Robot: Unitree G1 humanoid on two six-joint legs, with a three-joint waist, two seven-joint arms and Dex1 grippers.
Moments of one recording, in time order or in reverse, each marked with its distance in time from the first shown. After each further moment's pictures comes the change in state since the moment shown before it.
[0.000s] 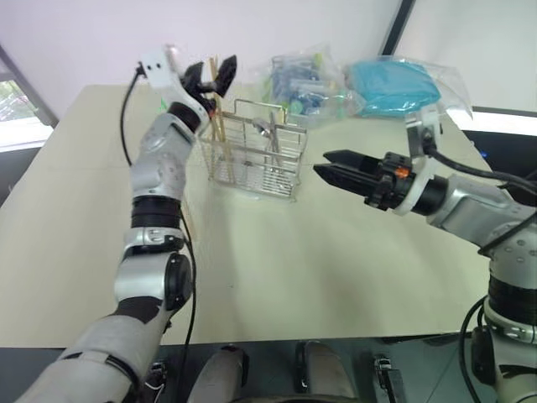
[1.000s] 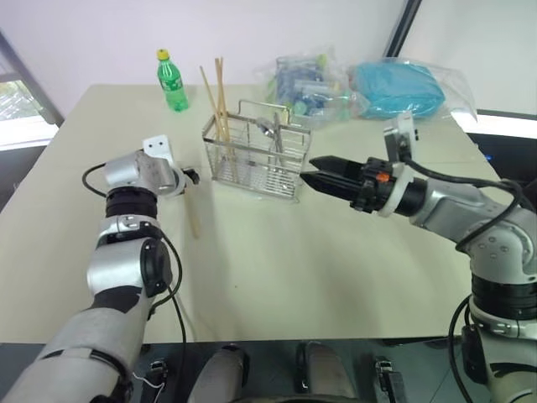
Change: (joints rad) left arm -0.082 0.059 0.074 0.458 0.198 0.678 0.547; right arm -0.009 0.039 0.081 0.018 -0.106 -0.038 0.067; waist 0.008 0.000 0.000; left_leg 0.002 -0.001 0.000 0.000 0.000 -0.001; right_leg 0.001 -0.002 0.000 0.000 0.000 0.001
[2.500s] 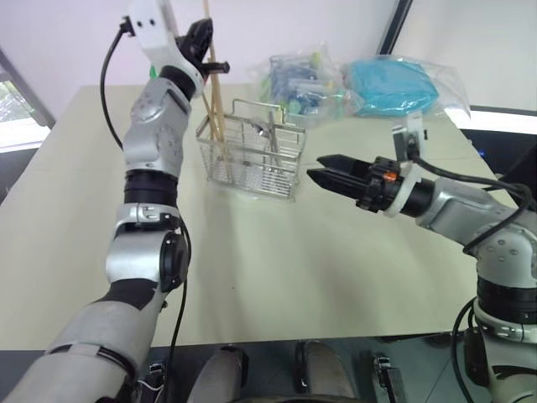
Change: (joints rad) left arm -0.024 -0.091 -0.147 -0.289 -0.075 -0.873 -0.504; right arm 0.016 -0.009 -0.050 -0.010 0.030 0.017 -0.035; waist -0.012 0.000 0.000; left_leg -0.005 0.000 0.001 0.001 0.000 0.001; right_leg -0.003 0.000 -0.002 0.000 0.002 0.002
